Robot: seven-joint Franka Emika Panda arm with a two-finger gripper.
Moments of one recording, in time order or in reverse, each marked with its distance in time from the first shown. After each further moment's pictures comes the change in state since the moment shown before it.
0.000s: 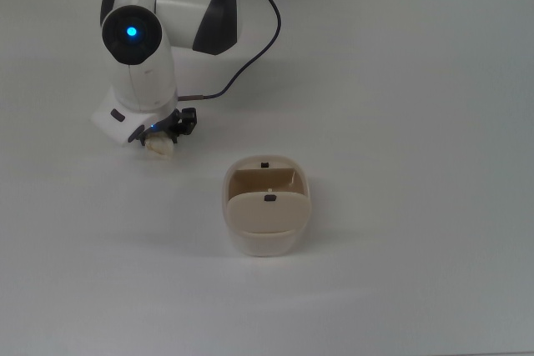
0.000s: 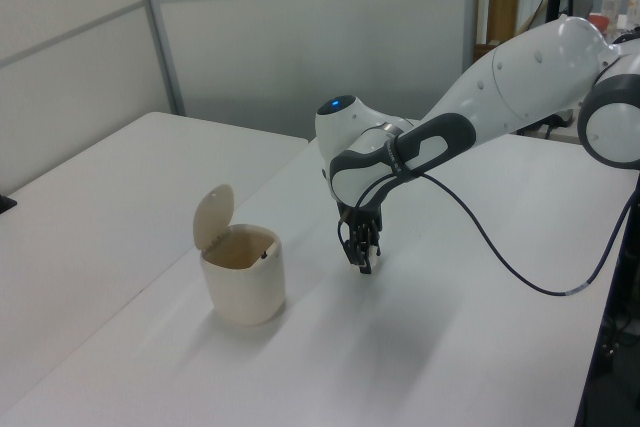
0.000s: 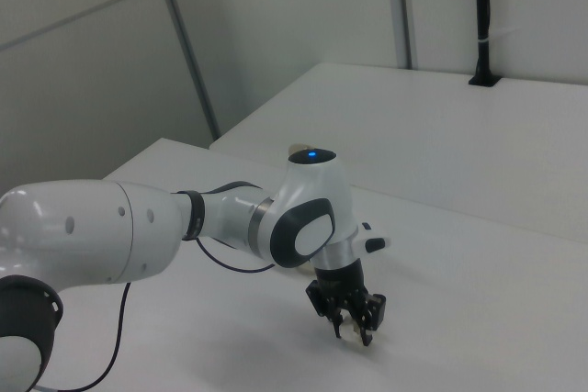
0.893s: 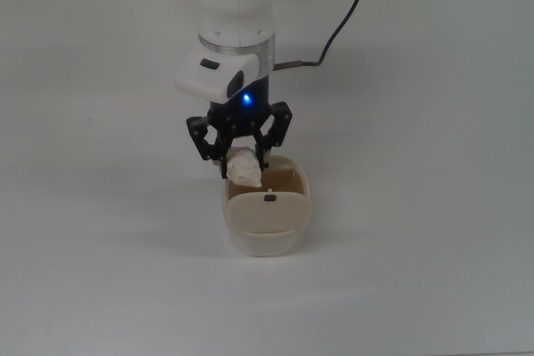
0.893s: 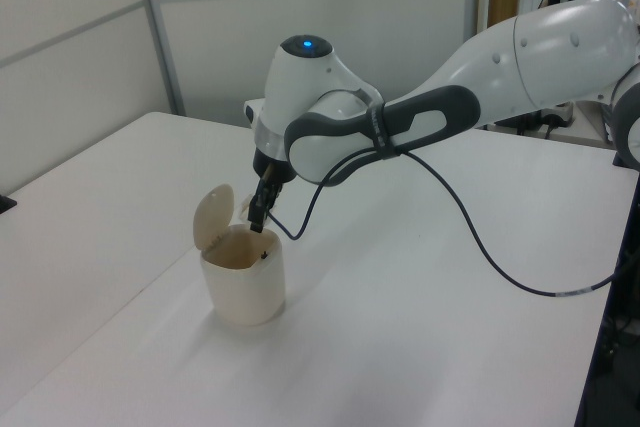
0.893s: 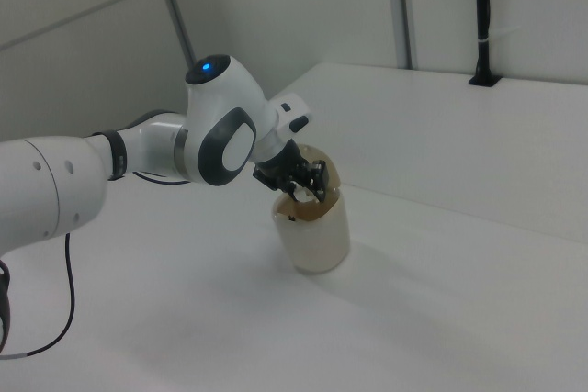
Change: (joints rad) arm 0.190 -0.092 0.016 0.133 0.068 0.260 0.017
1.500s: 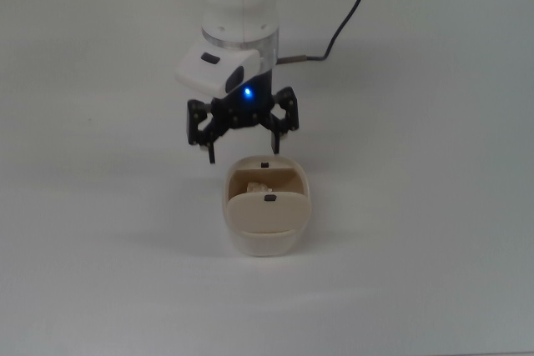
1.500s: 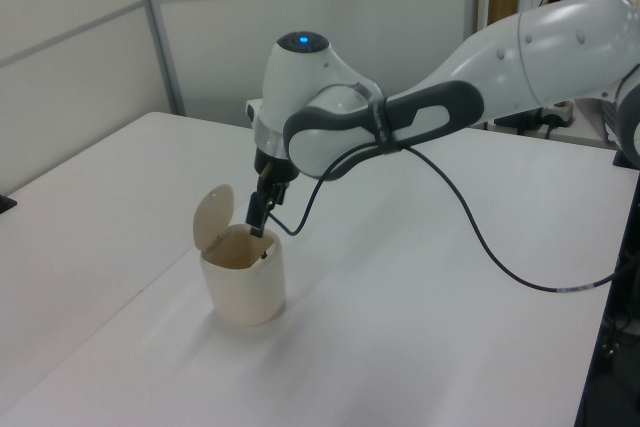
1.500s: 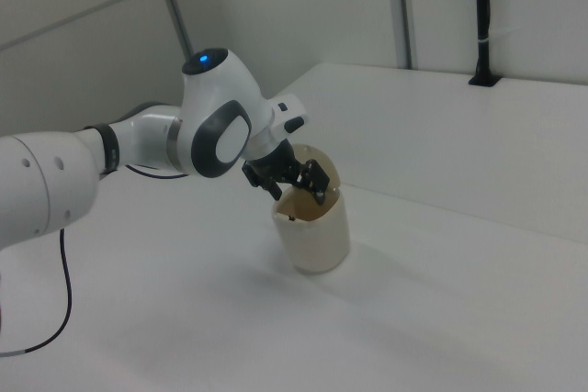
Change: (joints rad) arm -0.006 -0.029 0.008 0.009 0.004 -0.127 0.070
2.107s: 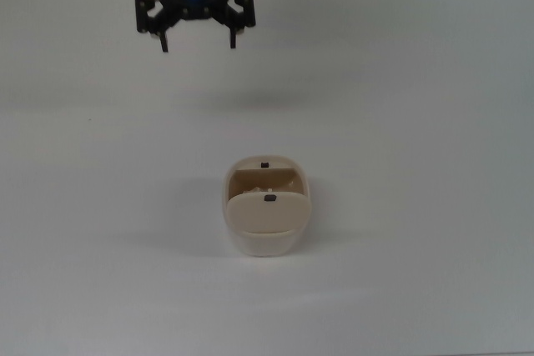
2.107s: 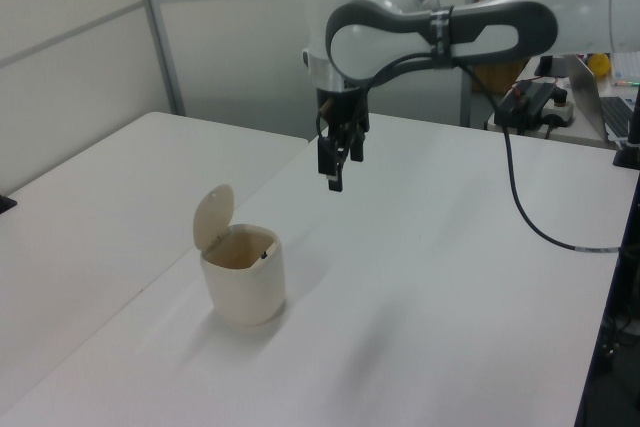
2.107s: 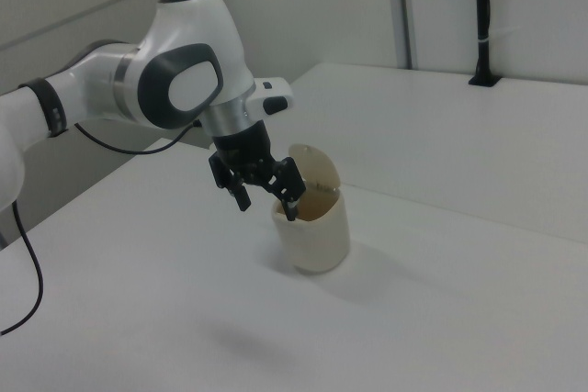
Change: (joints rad) arm -0.015 -0.220 -0.066 0.008 -0.003 -0.505 0.002
